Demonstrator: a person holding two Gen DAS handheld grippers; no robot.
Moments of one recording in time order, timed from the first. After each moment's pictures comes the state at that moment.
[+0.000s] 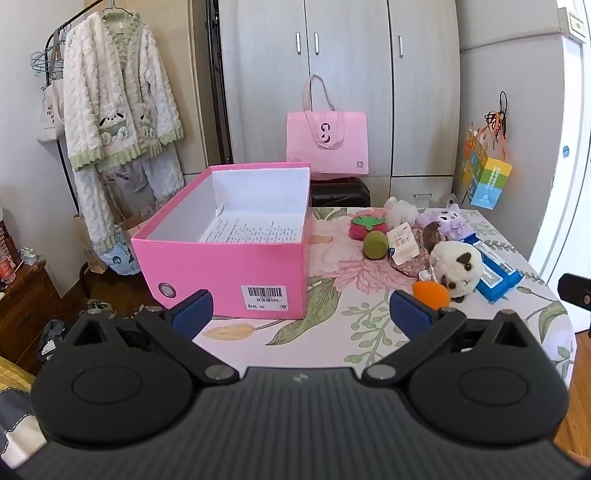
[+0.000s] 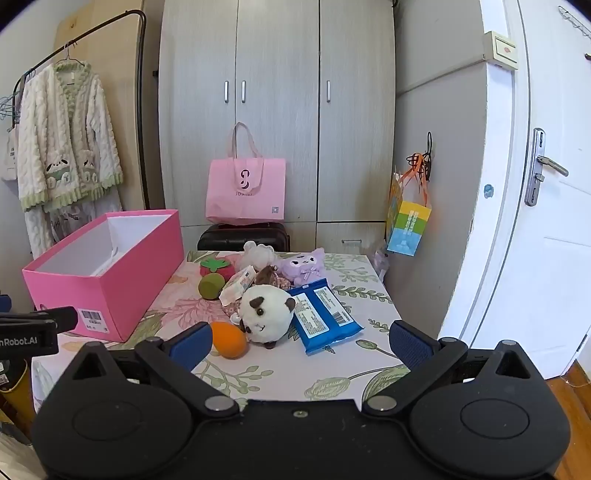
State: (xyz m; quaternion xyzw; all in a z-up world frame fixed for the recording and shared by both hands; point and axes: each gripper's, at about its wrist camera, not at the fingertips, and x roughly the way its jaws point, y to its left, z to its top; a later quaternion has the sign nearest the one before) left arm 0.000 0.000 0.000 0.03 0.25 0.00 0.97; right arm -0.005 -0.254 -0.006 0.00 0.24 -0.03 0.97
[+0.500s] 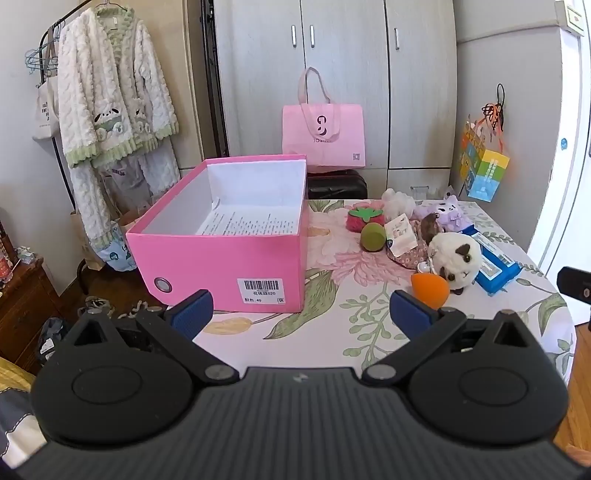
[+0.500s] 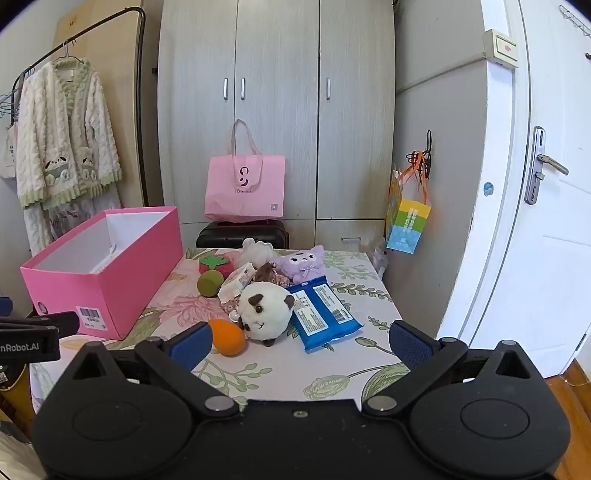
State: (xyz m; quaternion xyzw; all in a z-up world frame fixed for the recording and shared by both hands) left arm 0.005 -0.003 -0.006 0.03 0.26 -0.01 0.96; right arm -0.005 -0.254 -0.003 0.00 0.24 -0.03 0.97
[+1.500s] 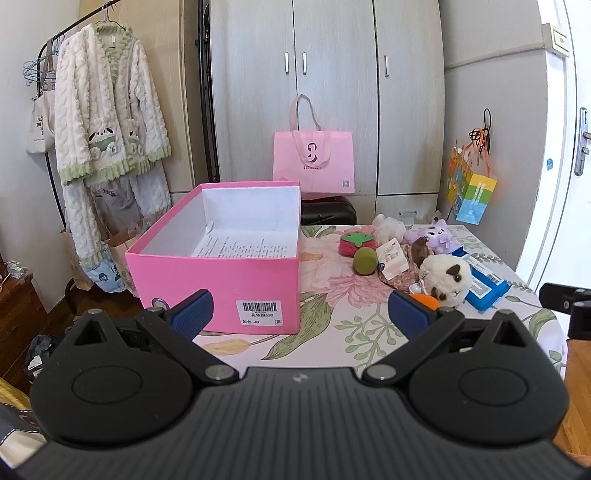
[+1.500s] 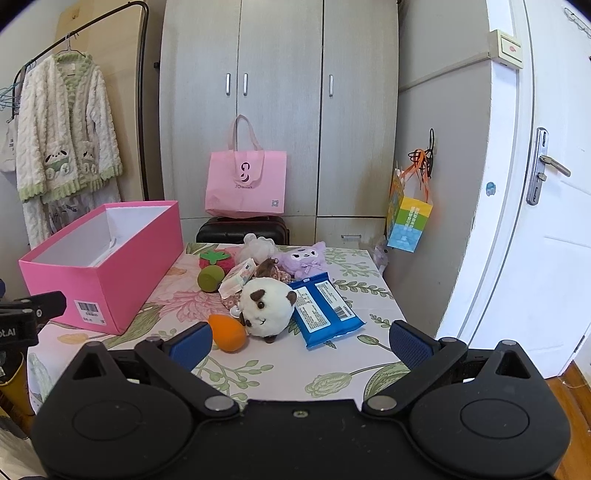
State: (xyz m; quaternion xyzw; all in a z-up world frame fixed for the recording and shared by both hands) left arm -0.004 0.009 -0.001 0.02 0.21 -0.04 0.98; right arm -0.004 -0.251 -0.006 -0.01 0.25 -0.03 0.97
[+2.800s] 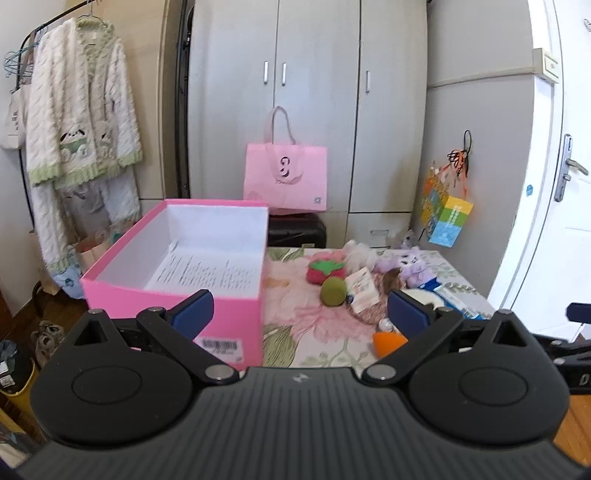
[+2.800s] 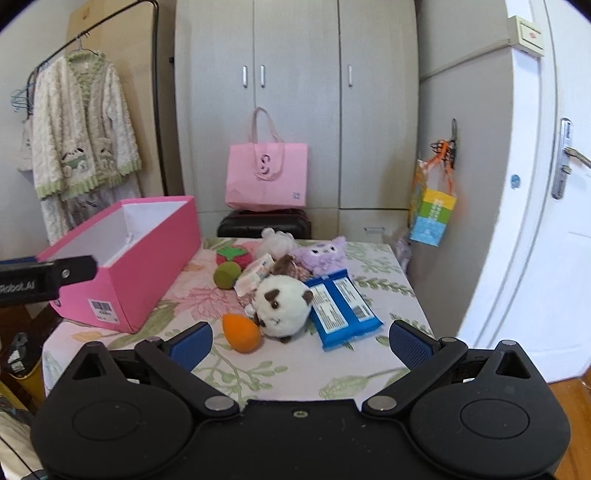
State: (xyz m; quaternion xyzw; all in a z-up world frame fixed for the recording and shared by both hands) left arm 0.029 0.001 0.011 -0.01 0.20 -0.09 0.98; right arm 0.020 -0.263 -0.007 0.00 0.25 0.02 0.97
